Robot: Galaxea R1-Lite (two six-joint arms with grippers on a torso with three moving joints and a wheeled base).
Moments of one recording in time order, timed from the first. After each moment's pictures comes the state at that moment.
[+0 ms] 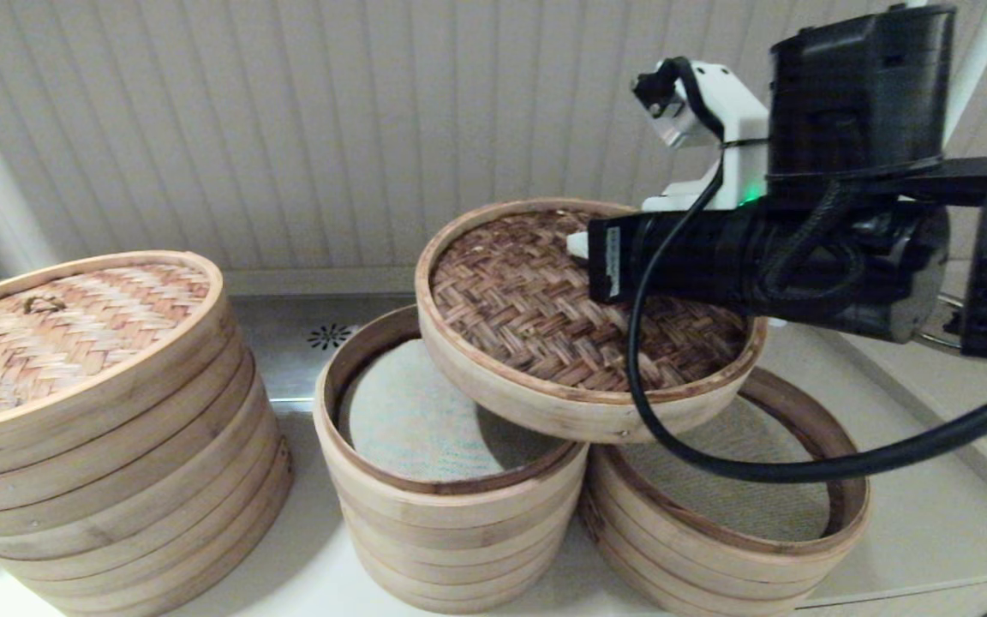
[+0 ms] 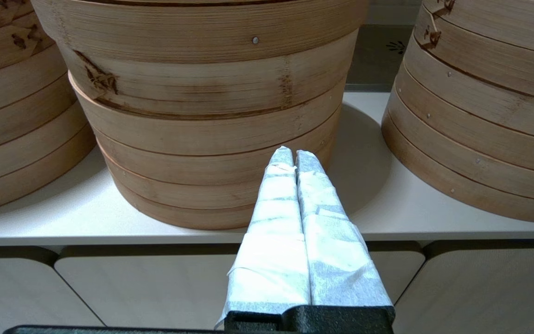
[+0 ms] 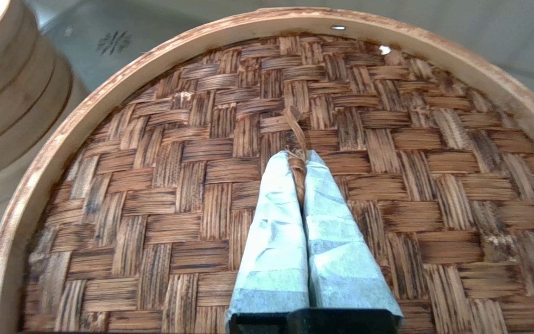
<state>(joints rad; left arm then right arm) -0.01 0.00 -0.01 0.00 0.00 -0.01 0.73 1.65 -1.38 -0.08 -0.22 0.09</state>
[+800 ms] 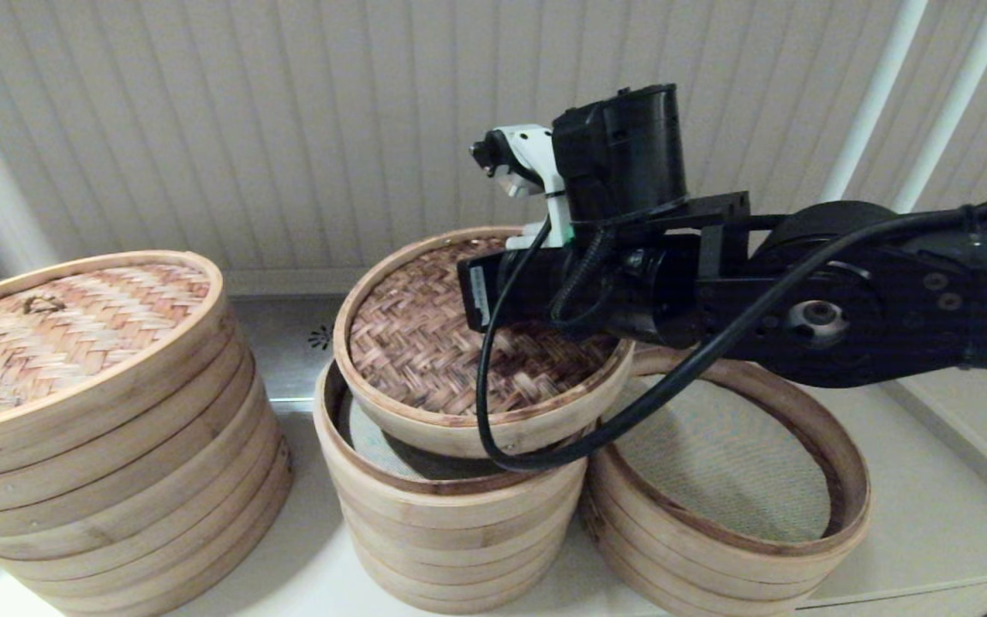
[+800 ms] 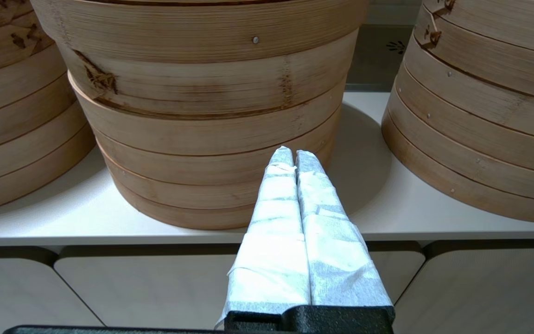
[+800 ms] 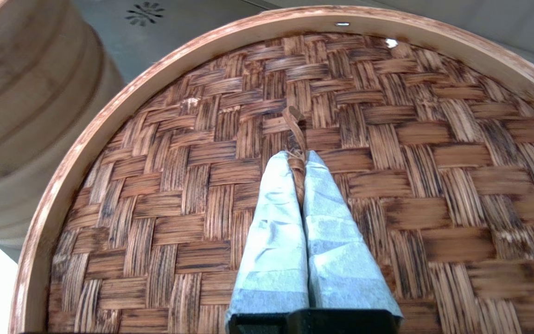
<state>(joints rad) -0.01 0.00 -0.01 0.00 0.00 -0.01 0.82 1.90 -1.62 -0.03 -0.22 0.09</state>
